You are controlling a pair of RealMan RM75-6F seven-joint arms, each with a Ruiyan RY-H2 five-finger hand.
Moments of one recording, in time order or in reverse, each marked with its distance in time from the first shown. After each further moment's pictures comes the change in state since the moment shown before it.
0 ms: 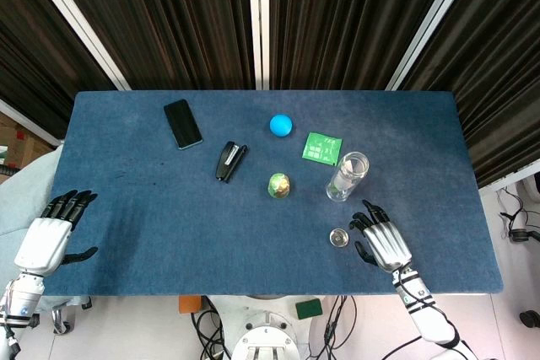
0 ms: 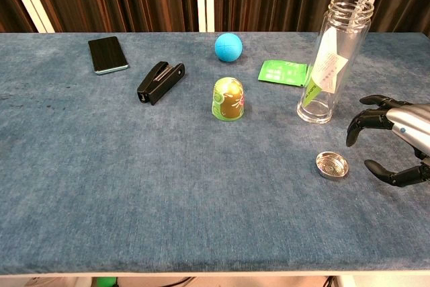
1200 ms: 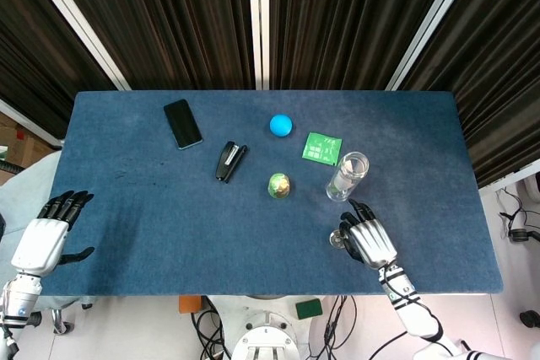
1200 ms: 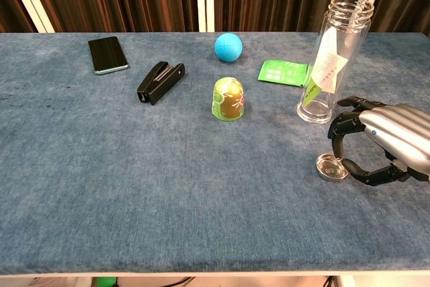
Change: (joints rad) left arm 0.007 -0.004 -0.001 0.020 -0.009 0.000 -0.021; right arm 0.032 -0.099 0.002 0.080 -0.008 0.013 -0.018
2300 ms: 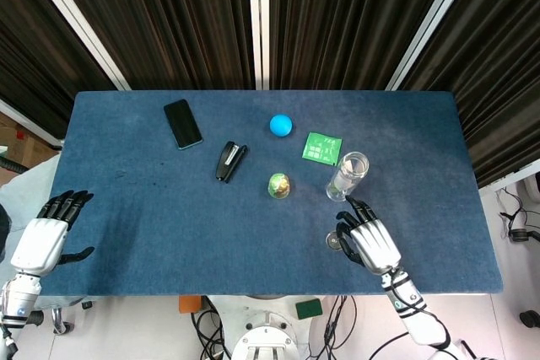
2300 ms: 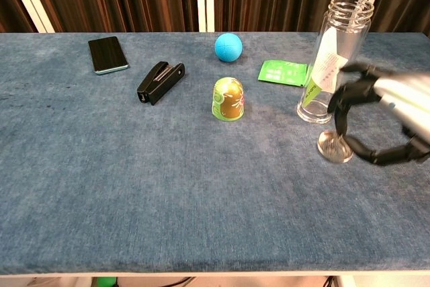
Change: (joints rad) left arm -0.001 0.006 0.000 -0.002 0.004 -0.001 -0.009; right arm -0.008 0.100 -0.020 -0.170 -0.136 0.139 0.016
